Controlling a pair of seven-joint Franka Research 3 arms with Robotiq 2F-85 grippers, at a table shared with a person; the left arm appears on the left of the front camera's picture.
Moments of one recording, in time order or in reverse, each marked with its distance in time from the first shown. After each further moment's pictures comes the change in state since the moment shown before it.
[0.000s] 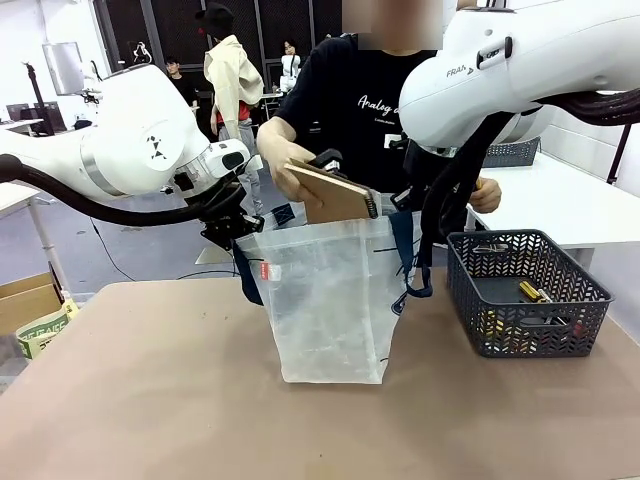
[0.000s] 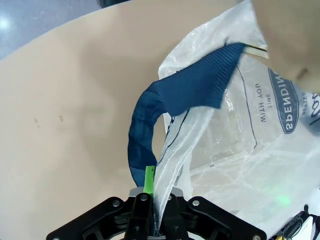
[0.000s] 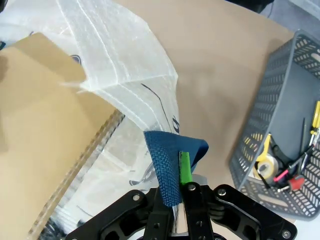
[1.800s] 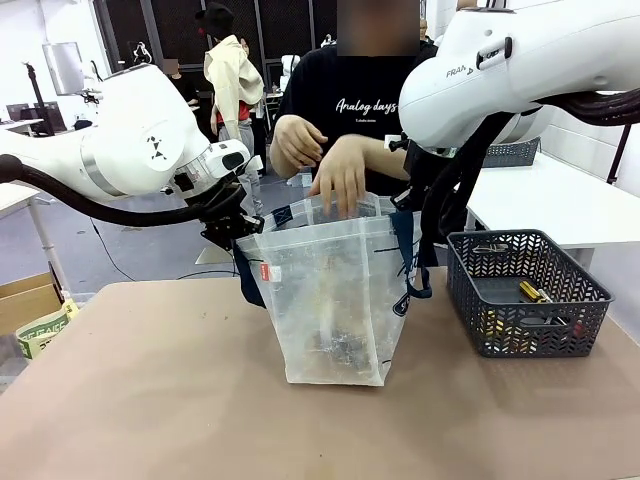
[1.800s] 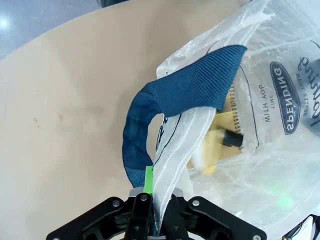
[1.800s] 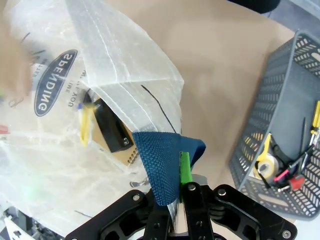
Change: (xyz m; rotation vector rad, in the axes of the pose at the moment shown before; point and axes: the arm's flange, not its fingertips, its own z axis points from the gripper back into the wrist) left arm 0.000 0.000 -0.001 0.000 0.001 0.000; right arm 0.000 0.000 0.000 0.000 0.002 0.000
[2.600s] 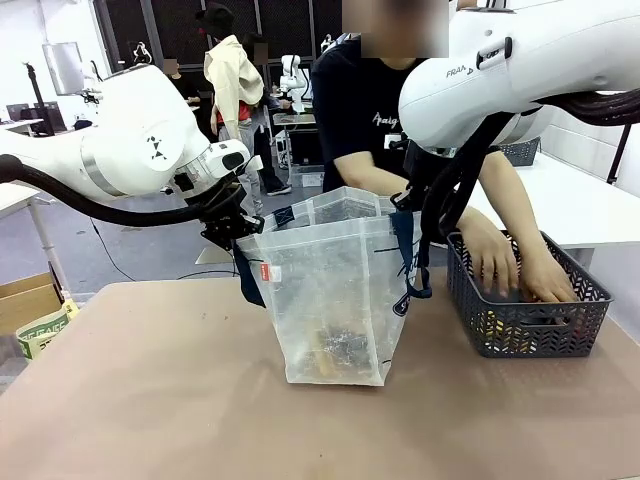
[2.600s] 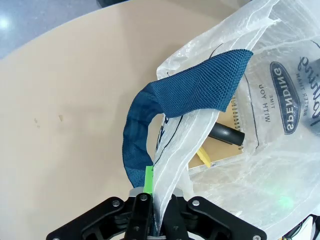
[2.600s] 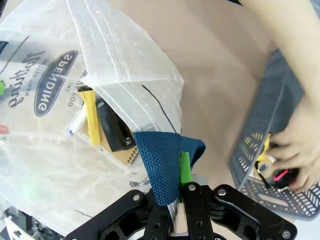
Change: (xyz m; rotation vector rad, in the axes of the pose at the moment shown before) left arm 0.000 0.000 0.000 0.000 0.000 0.000; right arm 0.000 0.000 0.000 0.000 0.000 0.000
